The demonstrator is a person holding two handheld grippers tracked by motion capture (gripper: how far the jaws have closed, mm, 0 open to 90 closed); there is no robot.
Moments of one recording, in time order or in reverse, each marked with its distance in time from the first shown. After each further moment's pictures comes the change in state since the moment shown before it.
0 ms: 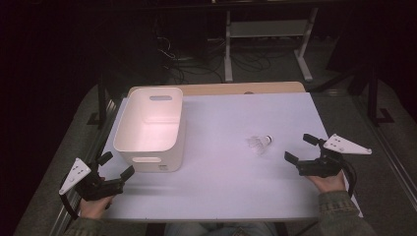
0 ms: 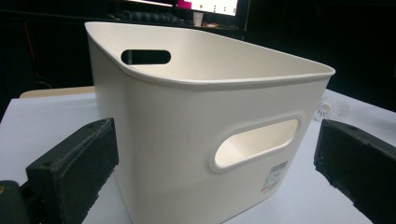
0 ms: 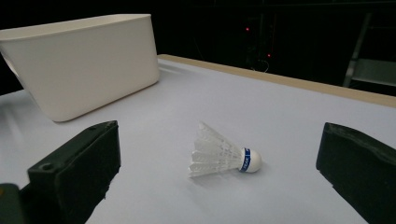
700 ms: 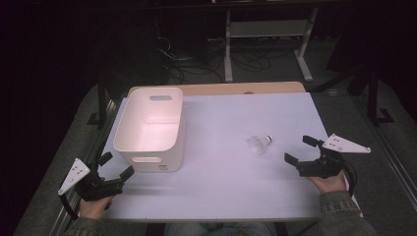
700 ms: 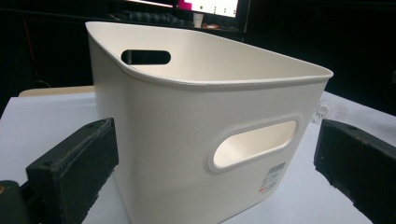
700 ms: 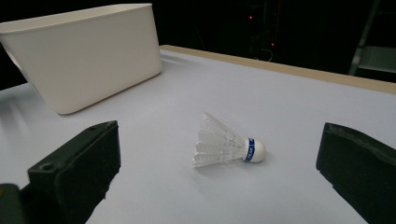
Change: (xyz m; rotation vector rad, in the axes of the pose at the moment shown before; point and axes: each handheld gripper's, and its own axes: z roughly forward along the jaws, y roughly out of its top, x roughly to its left) left arm -0.001 0.000 -0.001 -0.007 -0.002 -0.012; right arm 0.000 0.001 -0.001 0.046 0.008 0.014
